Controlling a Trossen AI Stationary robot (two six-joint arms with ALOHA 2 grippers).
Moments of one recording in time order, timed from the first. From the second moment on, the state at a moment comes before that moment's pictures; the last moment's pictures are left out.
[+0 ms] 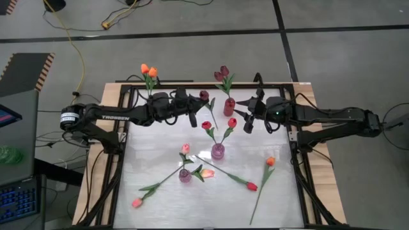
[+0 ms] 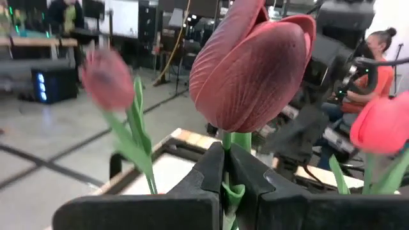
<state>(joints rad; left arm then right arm) 0.22 1.42 0.89 0.57 -0.11 -0.15 -0.14 0.99 0.79 -0.12 0.31 -0.12</state>
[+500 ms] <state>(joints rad) 0.23 1.42 1.10 0.55 -0.12 0.09 -0.14 0.99 0.79 -0.13 0.31 -0.12</state>
